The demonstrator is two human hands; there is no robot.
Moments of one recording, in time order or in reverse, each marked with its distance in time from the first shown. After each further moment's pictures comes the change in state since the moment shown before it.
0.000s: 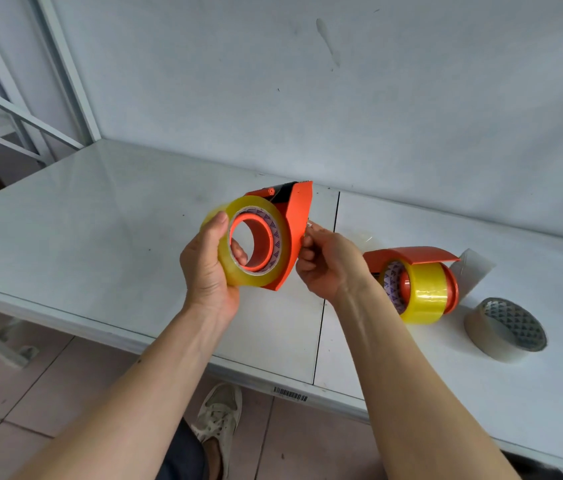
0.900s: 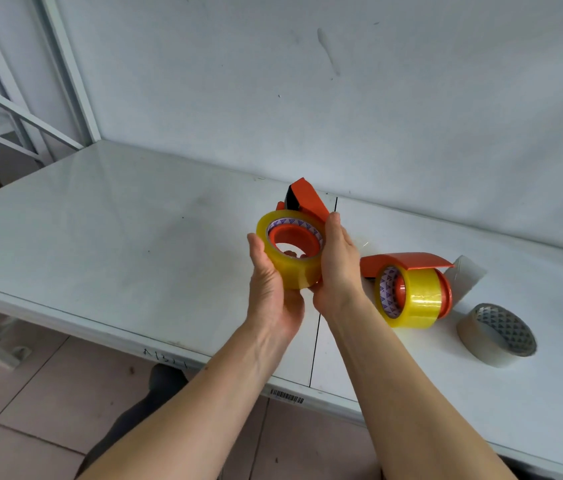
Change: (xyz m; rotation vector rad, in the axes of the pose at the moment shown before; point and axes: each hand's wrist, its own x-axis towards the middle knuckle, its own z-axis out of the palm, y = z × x) left_hand -0.027 -0.054 0.037 -0.183 -0.123 -0.430; right_hand -0.012 0.007 0.007 -0.249 0.278 -0.285
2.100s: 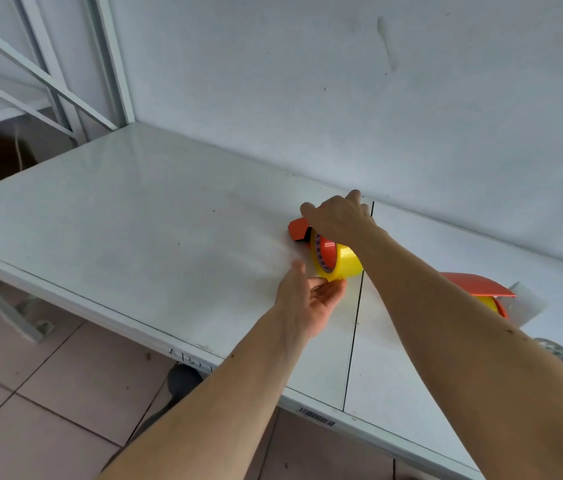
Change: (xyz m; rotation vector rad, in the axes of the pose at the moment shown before) left_hand 0.040 0.016 -0.015 -0.170 0.186 -0.379; right_hand 0.088 -0.024 0.063 -1.491 -0.166 -0.284
